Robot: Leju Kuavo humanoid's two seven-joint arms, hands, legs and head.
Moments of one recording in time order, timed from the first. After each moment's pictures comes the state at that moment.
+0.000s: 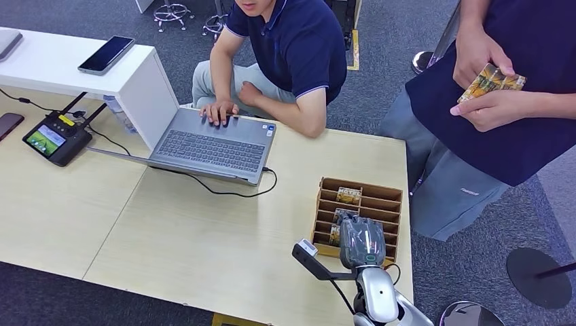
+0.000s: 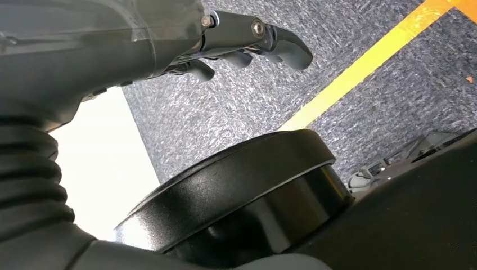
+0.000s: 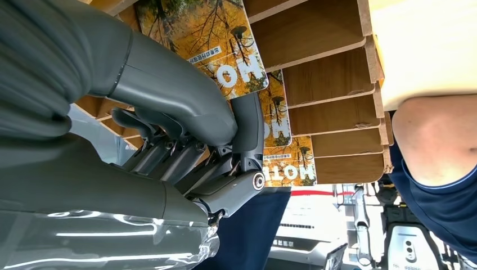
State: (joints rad) left arm -0.17 -0.03 -1.52 -0.28 0.70 0.43 0.20; right arm -0.33 -0.20 0.89 -1.23 1.23 -0.48 0.60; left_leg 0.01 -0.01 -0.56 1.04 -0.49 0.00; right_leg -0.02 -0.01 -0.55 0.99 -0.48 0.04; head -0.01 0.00
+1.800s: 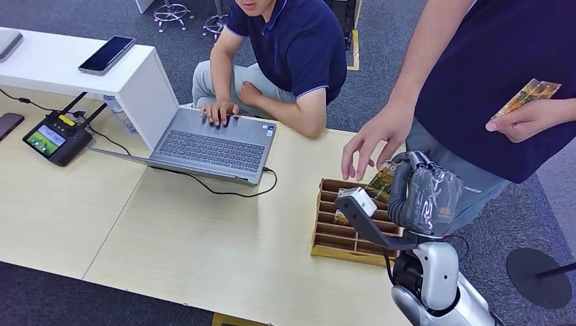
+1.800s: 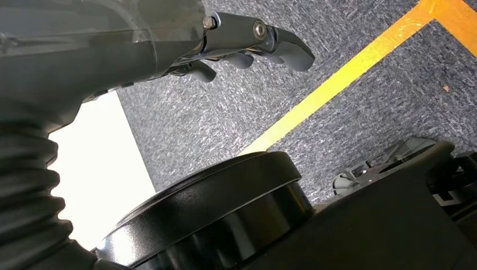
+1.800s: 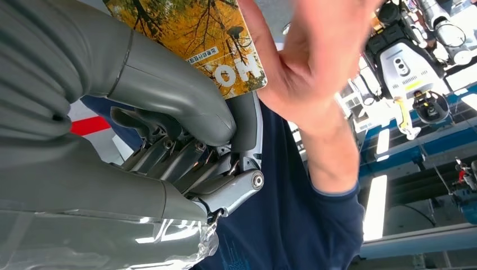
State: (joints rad) left arm -0.20 -0.03 -1.52 -0.28 0.74 0.40 0.20; right arm -0.38 -0.36 0.72 -1.75 1.28 -0.57 0.68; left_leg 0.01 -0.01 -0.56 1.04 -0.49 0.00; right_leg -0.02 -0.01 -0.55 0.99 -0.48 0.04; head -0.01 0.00
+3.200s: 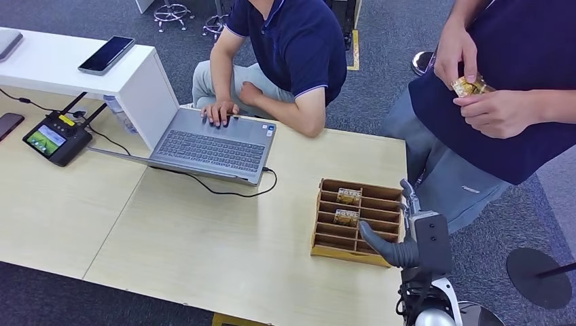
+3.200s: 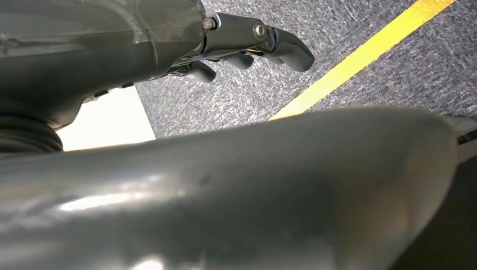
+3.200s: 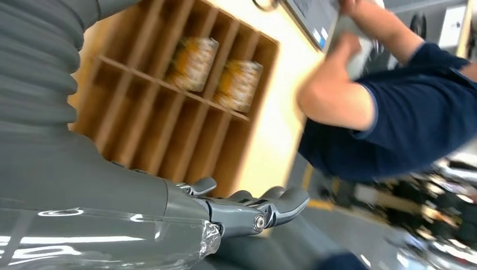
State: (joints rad) left arm -0.16 -0.02 -1.52 -0.27 0.81 0.39 0.17; right arm -0.12 -0.38 0.63 -1.76 -0.06 -0.63 0.07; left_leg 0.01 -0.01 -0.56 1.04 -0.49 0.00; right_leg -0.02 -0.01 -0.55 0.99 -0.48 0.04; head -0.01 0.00
